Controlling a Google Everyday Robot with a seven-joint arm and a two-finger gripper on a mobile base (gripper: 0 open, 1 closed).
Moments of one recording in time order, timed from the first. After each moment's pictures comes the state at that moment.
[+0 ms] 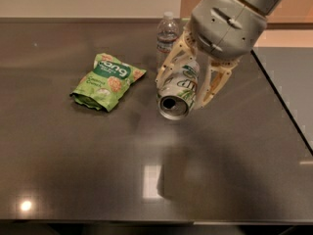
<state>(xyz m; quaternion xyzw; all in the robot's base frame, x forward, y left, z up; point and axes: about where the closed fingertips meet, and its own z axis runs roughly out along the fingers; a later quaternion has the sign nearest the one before) 0.416 -0.047 0.991 -0.97 0.13 0.06 0.22</state>
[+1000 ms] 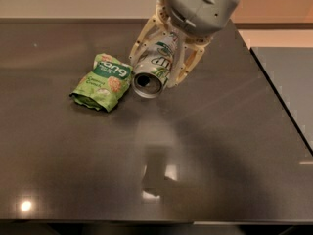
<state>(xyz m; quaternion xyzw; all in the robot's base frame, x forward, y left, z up) 0.438 -0.004 1.022 -0.96 0.08 0.03 0.25</state>
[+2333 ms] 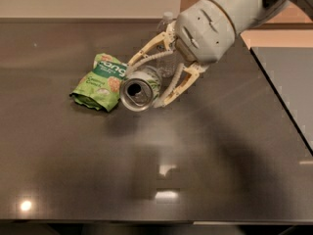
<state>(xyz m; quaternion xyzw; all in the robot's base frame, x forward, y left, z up) 0.421 0.014 0.998 -0.87 0.12 0.26 0.40</state>
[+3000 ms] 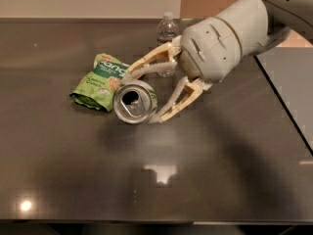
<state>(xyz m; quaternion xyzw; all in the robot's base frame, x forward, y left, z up) 0.380 0.015 1.006 -0.81 0.13 0.36 0.44</state>
